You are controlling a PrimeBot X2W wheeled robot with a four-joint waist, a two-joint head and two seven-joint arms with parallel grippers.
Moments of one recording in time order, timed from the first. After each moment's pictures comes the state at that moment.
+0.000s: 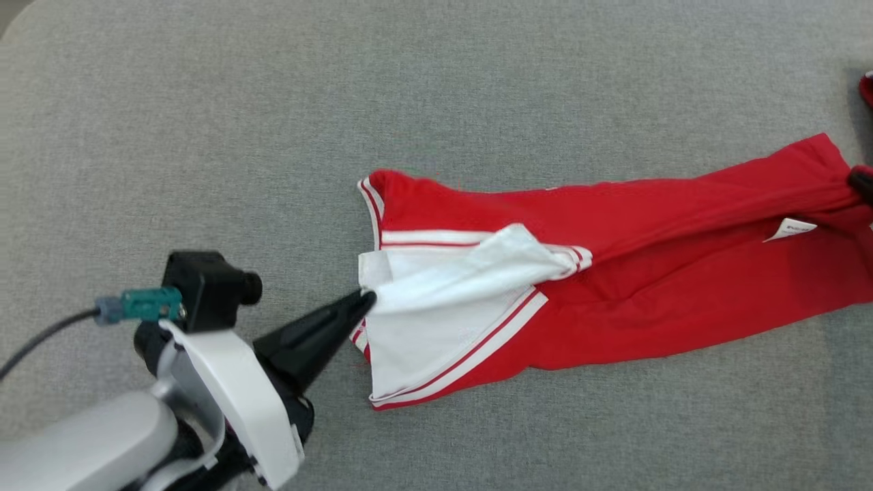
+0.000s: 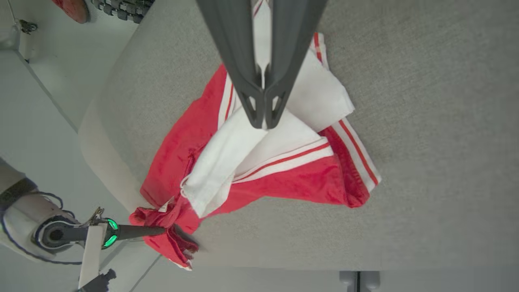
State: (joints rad) left arm -0.78 0.87 -1.17 -0.36 -1.28 0.17 0.02; right arm -0.62 -0.64 0.18 0.43 0.78 0.13 0.70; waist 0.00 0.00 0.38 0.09
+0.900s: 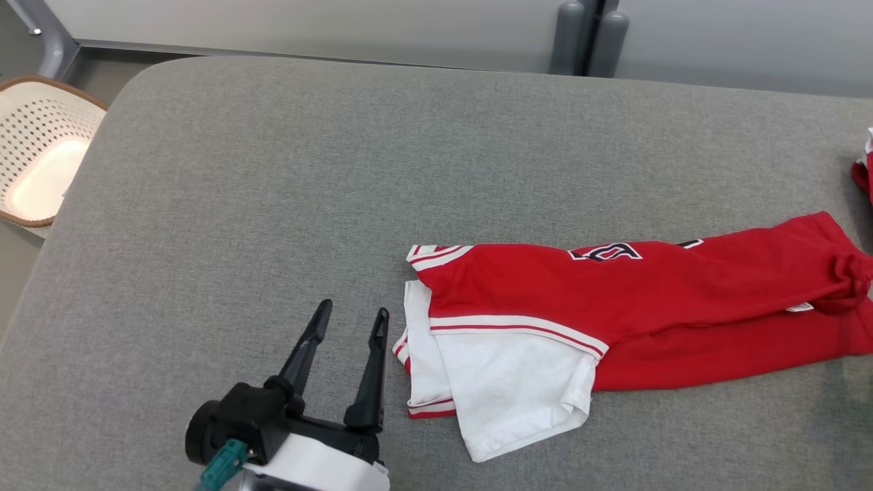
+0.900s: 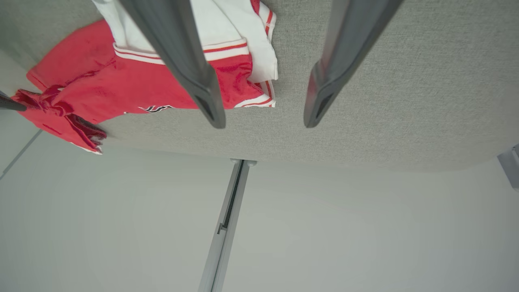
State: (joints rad) left arm -0.18 0.38 -0.73 -0.13 -0.67 0.40 -0.26; right arm -0.16 -0.46 -0.13 0.38 0.67 0.13 0.21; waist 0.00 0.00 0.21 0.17
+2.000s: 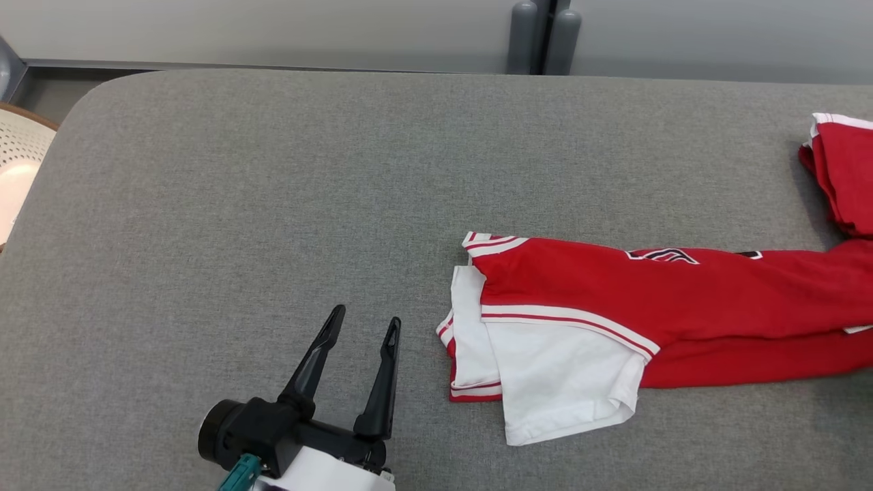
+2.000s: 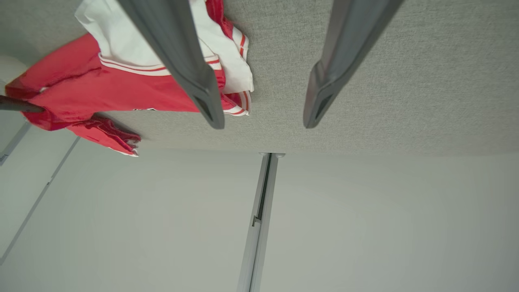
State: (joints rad) left arm -0.03 0.11 -0.43 -0.01 -0.33 0.08 -0.26; right arm -0.34 -0.53 -0.03 0.68 0.51 0.13 0.18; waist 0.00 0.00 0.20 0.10
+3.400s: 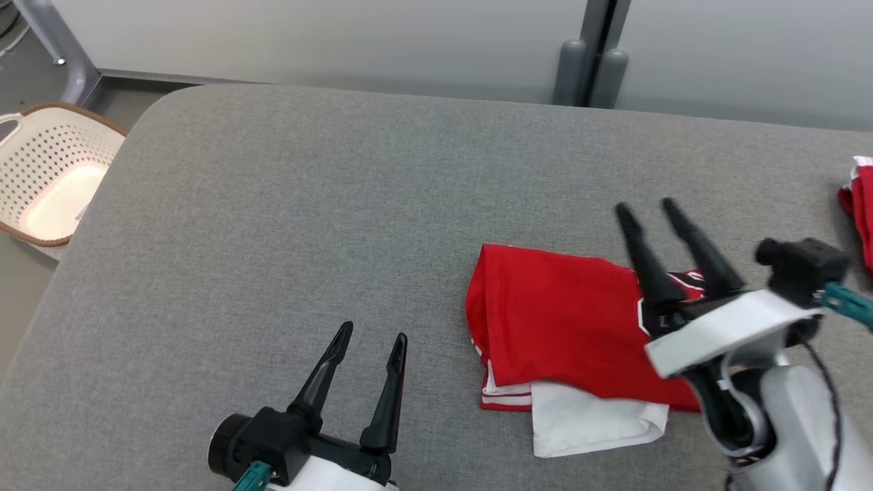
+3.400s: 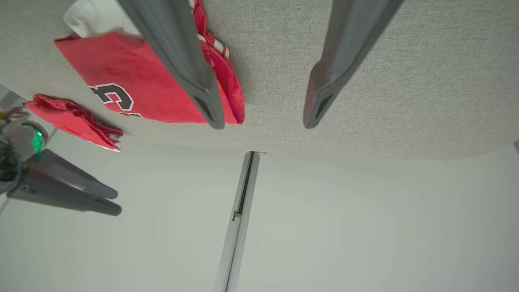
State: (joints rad) left arm -0.02 0.05 -0.39 0.05 -0.30 0.02 -0.26; right arm -0.30 -0.11 0.24 0.12 0.53 0.13 0.10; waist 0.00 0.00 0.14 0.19
